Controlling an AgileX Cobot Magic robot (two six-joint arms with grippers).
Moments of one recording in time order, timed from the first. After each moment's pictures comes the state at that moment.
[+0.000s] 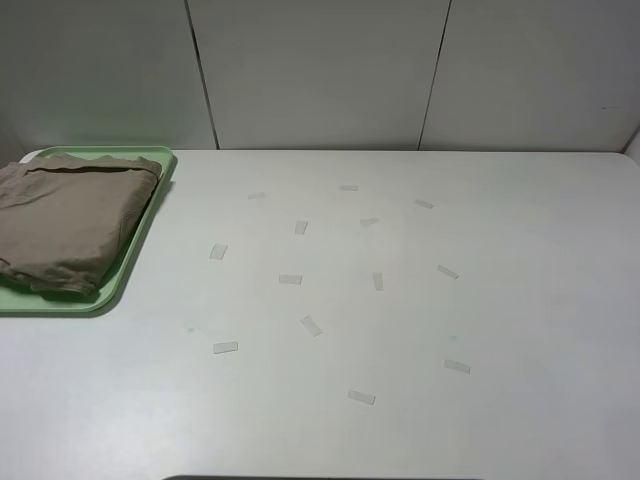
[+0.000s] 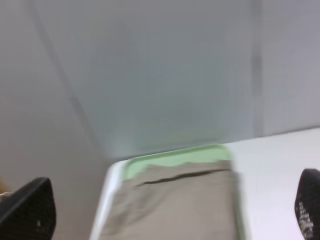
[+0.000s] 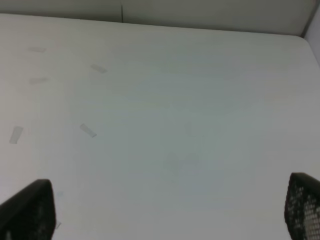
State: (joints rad) left arm 0.25 0.36 -0.92 -0.17 0.74 0.41; right arm 0.03 -0.01 -0.50 -0.02 1.02 -0.02
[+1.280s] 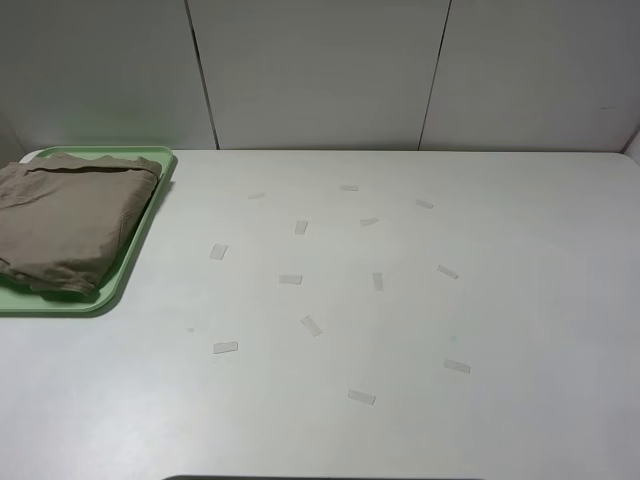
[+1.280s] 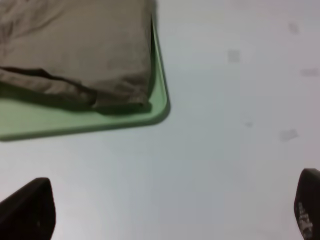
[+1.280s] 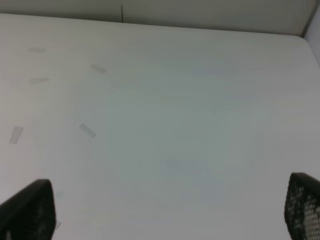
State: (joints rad) left arm -0.11 -0.01 -0.57 0.07 1.15 -0.02; right arm 0.03 -0.01 -0.50 -0.02 1.02 -0.02
